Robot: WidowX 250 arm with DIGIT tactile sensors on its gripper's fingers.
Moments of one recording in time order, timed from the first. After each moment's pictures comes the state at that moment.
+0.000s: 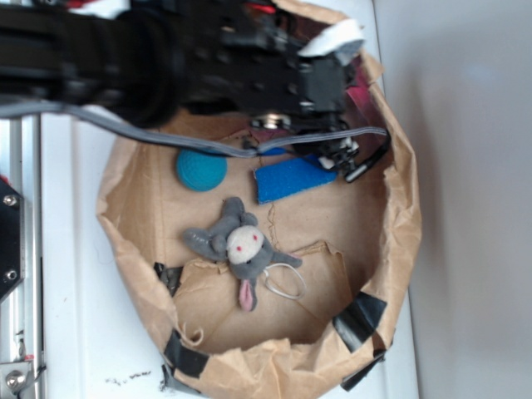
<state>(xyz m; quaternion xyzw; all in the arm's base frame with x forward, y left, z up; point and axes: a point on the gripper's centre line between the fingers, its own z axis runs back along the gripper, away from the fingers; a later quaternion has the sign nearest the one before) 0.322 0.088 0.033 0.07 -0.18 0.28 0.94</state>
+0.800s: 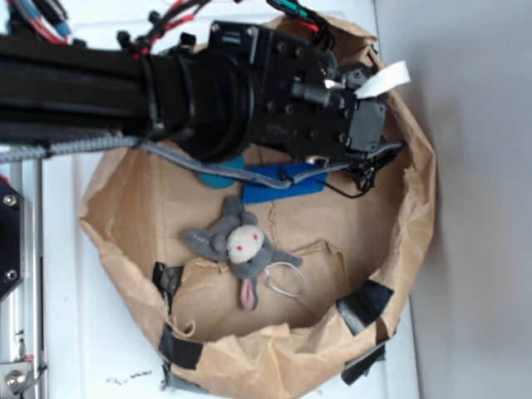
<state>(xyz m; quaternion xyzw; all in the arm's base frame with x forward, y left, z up) 0.335 0.081 0.024 0.11 -0.17 0.25 0.95</state>
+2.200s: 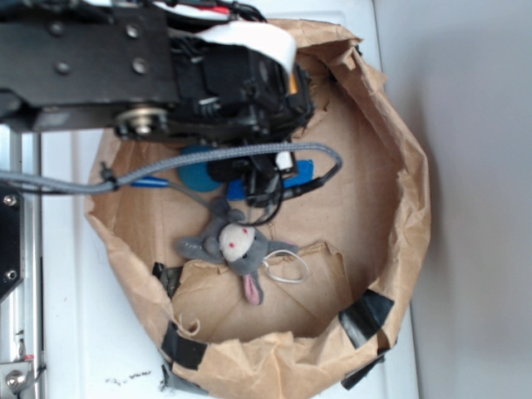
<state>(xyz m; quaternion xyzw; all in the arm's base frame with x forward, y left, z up) 0.279 0.051 0.103 0.04 -0.21 0.09 0.97</state>
